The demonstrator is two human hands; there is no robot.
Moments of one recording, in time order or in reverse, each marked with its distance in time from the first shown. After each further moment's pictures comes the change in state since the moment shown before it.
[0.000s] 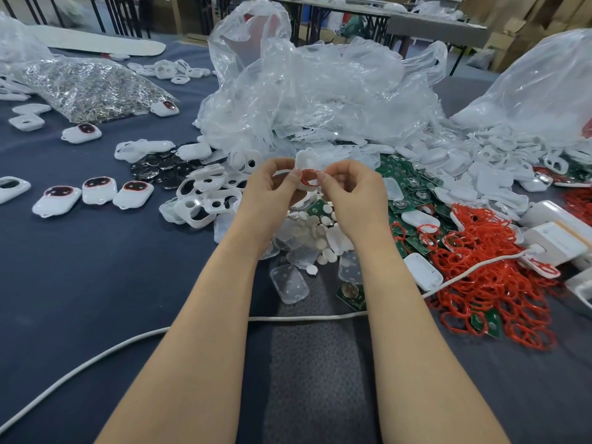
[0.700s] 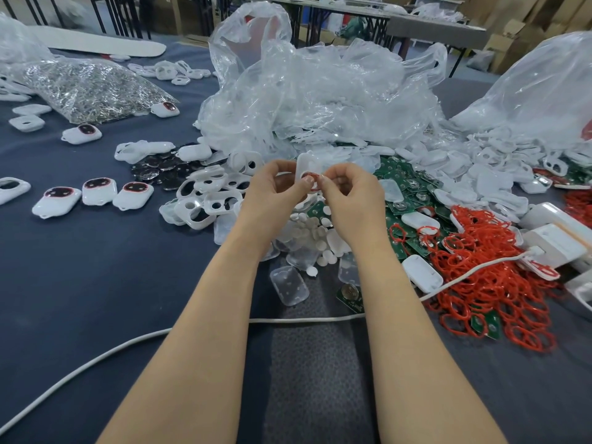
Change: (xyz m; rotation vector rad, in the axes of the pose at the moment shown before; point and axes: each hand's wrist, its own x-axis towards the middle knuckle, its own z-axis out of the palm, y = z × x) left_hand 0.001 -0.001 -0.003 0.105 -0.024 -0.002; right_hand -0.001 0.002 0.003 -0.116 0.015 -0.049
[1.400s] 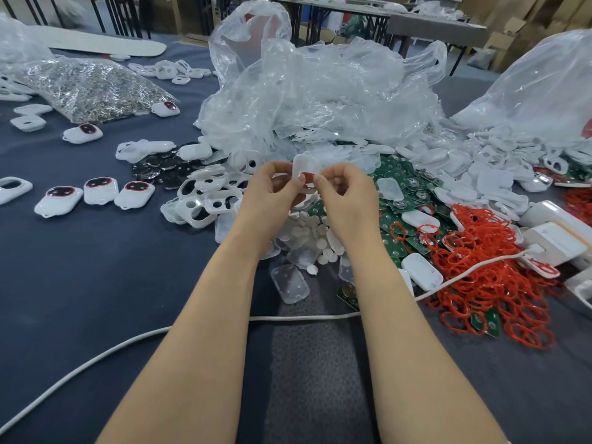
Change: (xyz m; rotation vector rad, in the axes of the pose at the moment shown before) left_hand 0.000 -0.001 0.000 -0.036 0.028 -0.033; right_hand -0.004 0.000 0.007 0.115 0.014 0.053
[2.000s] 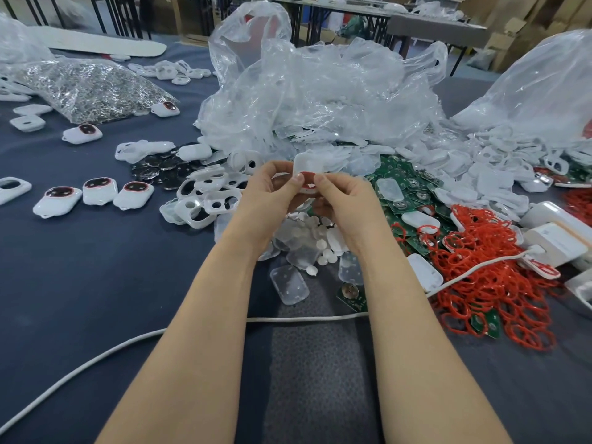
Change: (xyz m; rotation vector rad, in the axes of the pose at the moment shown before) left_hand -0.003 0.005 -0.002 -0.148 -0.059 -0.045; right_hand 0.004 0.003 -0.006 0.295 -0.234 0.237
